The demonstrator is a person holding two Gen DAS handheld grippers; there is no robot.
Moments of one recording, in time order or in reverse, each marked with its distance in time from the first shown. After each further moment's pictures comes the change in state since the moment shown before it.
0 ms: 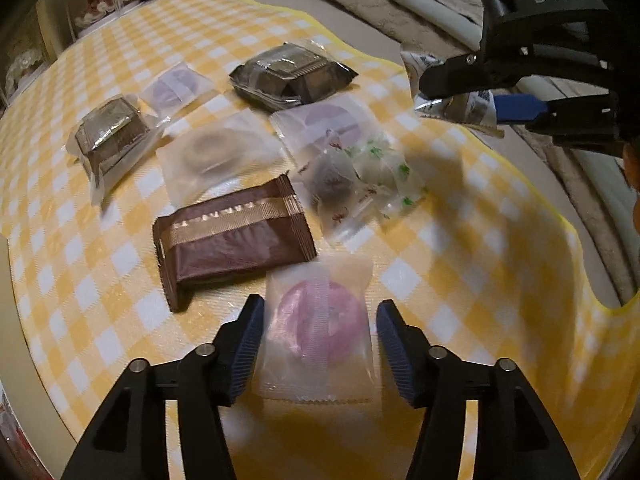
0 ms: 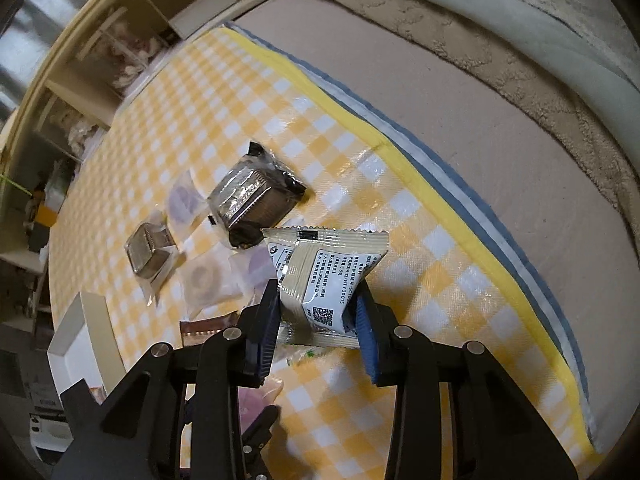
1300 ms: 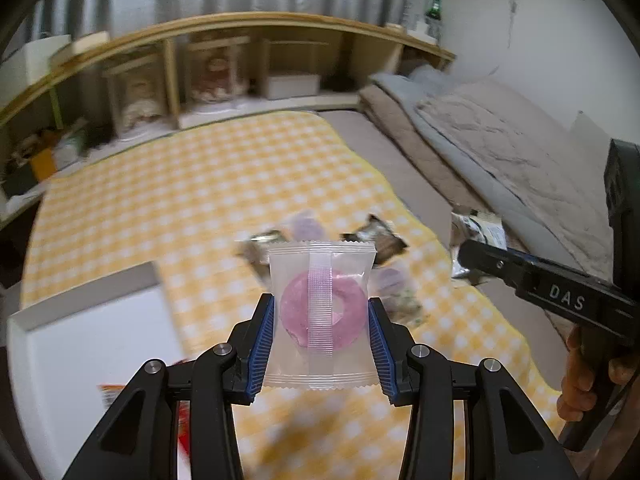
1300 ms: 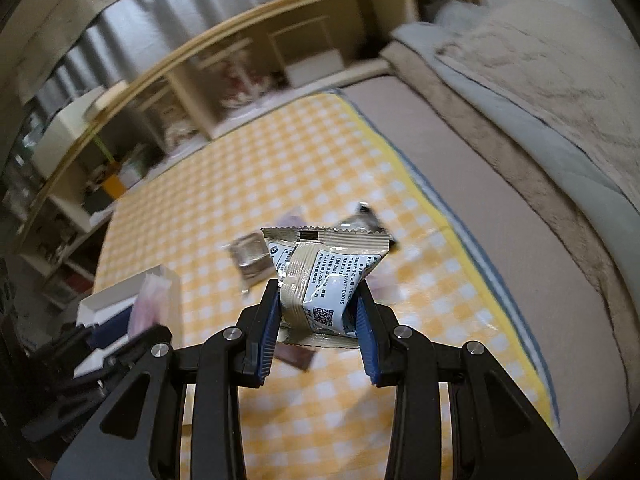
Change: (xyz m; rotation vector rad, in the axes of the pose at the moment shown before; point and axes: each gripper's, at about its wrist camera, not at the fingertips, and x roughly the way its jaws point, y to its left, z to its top) left arm -0.230 0.056 -0.028 -0.197 -0.343 0.134; right arm -0.105 0.075 -0.041 -0.285 -0.233 0.139
